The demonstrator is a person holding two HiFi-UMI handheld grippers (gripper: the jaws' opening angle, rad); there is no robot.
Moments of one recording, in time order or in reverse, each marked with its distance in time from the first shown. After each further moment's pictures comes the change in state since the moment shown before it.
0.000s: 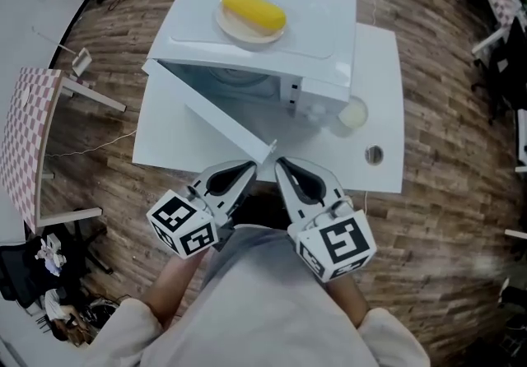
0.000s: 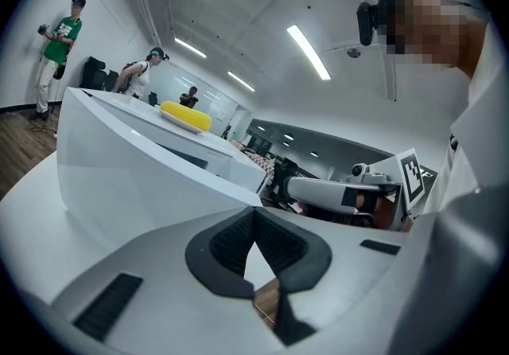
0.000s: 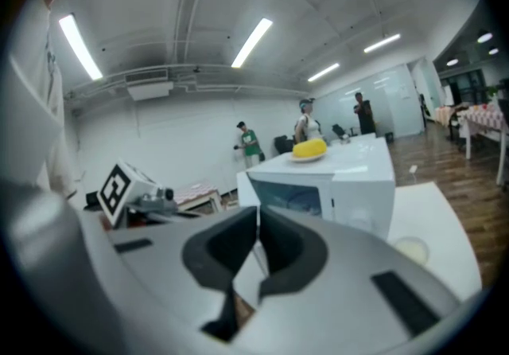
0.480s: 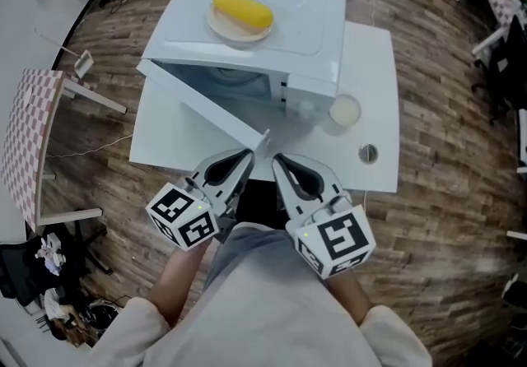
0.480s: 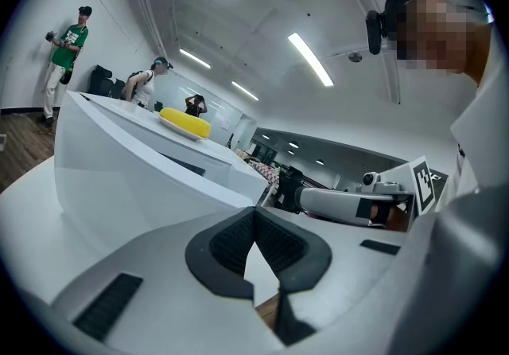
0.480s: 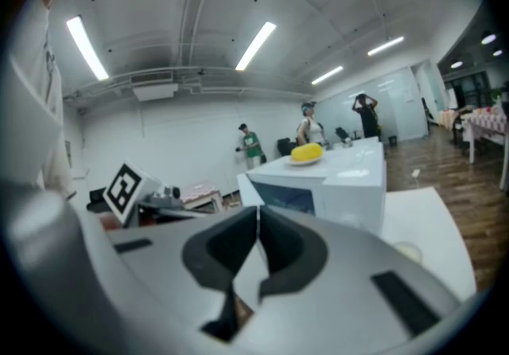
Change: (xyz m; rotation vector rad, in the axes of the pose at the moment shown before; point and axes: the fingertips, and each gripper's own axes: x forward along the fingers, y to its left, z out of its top) left arm 0.020 -0.004 0.009 -0.002 -0.073 0.041; right arm -0.016 -0.013 0.002 -0.025 -0.027 0.022
